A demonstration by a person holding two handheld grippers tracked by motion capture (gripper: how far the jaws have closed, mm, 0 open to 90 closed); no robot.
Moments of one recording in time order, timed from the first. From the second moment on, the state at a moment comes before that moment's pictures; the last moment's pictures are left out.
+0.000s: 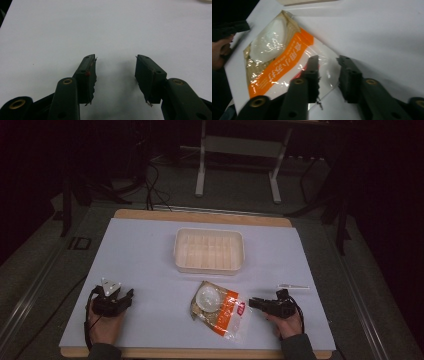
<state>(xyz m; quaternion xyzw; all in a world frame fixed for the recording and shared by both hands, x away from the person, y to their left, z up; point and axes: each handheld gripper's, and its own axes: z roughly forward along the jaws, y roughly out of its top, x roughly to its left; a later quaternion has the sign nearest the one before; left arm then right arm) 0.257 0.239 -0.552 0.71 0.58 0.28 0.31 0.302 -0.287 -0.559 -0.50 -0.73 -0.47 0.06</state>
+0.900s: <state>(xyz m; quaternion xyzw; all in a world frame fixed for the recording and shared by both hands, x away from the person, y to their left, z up) 0.257 0.239 -0.552 0.71 0.58 0.28 0.30 0.302 -0.275 -0.561 -0.48 -0.73 -0.47 0.13</state>
